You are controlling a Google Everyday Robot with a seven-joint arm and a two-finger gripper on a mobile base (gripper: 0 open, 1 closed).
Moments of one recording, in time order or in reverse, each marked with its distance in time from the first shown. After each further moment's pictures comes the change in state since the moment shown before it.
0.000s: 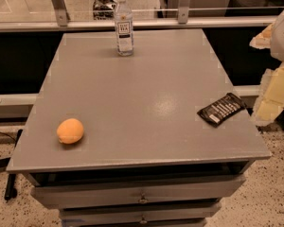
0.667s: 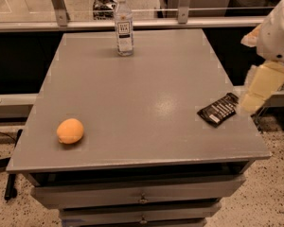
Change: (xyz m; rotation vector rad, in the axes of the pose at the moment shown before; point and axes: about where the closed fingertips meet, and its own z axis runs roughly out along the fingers) arm -0.011 -0.027 0.025 0.029 -0.047 0.020
